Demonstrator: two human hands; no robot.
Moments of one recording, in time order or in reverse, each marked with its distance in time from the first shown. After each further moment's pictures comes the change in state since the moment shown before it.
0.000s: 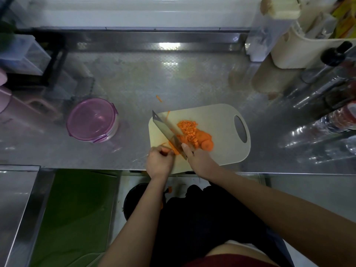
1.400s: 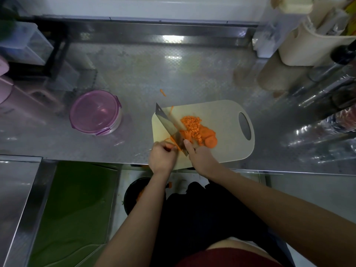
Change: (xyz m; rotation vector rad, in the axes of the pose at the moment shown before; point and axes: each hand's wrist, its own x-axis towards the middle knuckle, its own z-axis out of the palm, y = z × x) left_hand 0.006 -0.006 0.003 0.045 0.004 0.031; right_hand 0.004 0.001 0.014 0.072 0.055 -0.043
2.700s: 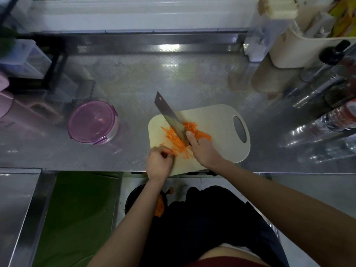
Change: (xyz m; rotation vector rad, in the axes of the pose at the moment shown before) left_hand -0.003 0.002 -0.006 0.042 -0.030 0.174; right_hand 0.022 -0.001 -0.027 0.020 0.053 -0.007
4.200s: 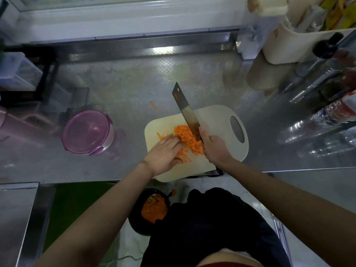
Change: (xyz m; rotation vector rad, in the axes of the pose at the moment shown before) left_hand 0.049 0.010 -0.014 0.743 -0.312 1.124; right_hand 0.003 0.013 -0.027 0.172 0.143 0.050
